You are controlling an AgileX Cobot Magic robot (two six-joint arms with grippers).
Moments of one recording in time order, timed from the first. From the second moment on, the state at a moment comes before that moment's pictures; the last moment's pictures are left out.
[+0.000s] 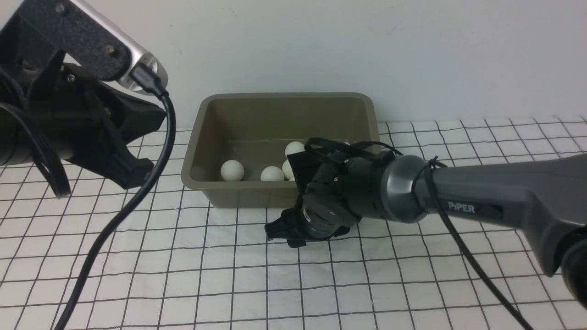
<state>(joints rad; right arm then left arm) 0.75 2.15 -1.48 -0.38 0.66 0.75 -0.22 1.08 -1.01 -0.47 0.61 0.78</state>
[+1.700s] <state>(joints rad) 0.55 2.12 -1.63 -0.36 0.54 0.42 -0.22 1.08 -1.01 -0.47 0.61 0.79</state>
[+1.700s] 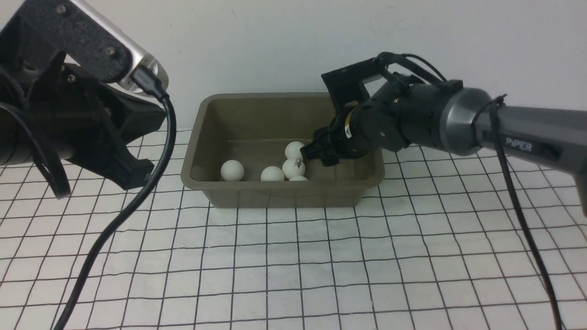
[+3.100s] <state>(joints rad) 0.55 0.67 -0.49 -0.74 0.69 0.59 -0.22 0.29 -0.47 -0.48 0.45 0.62</state>
